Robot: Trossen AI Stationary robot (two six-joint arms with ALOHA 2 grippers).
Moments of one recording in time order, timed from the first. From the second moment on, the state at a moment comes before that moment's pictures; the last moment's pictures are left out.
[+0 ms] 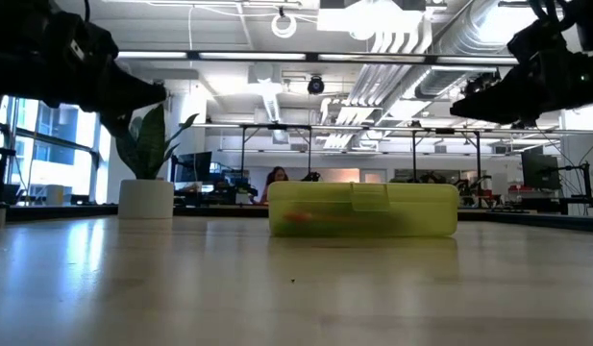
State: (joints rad) left arm 0.27 0.33 0.01 0.25 0.01 -0.25; right arm 0.04 0.27 0.05 0.11 0.35 -0.05
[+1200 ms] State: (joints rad) left arm 0.29 0.10 0.01 0.01 -0.06 -0.23; right arm 0.04 0.01 0.12 -0.29 0.31 0.07
